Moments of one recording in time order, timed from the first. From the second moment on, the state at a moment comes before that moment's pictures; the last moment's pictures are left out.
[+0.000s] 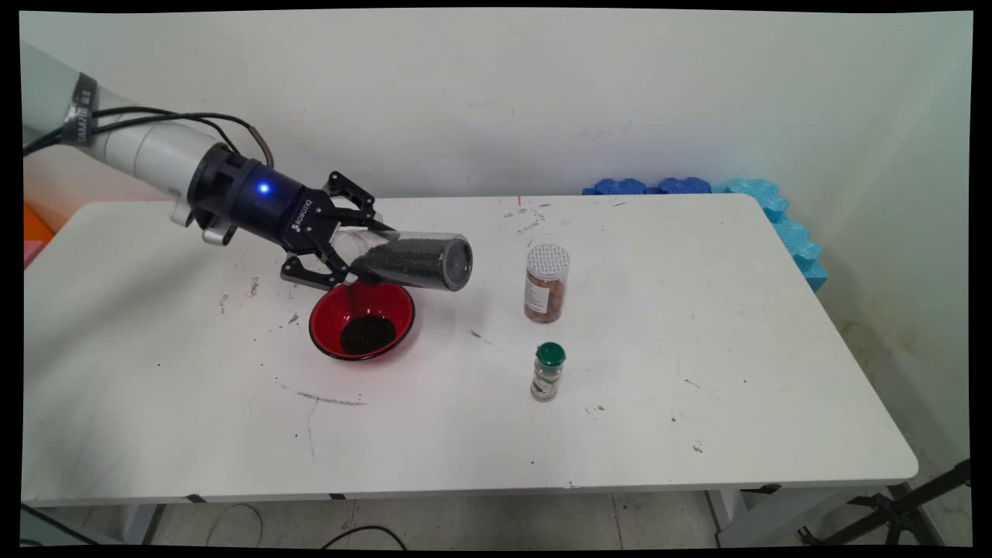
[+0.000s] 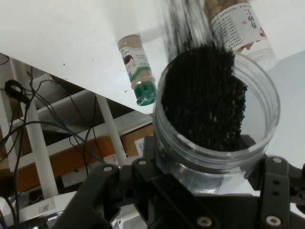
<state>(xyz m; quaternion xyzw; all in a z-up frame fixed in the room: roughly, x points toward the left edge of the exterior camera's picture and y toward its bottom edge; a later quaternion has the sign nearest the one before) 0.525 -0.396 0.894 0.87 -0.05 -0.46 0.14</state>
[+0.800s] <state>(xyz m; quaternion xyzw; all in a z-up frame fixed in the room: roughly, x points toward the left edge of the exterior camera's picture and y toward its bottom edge) 0.536 -0.390 0.877 0.87 -0.04 -0.48 0.14</state>
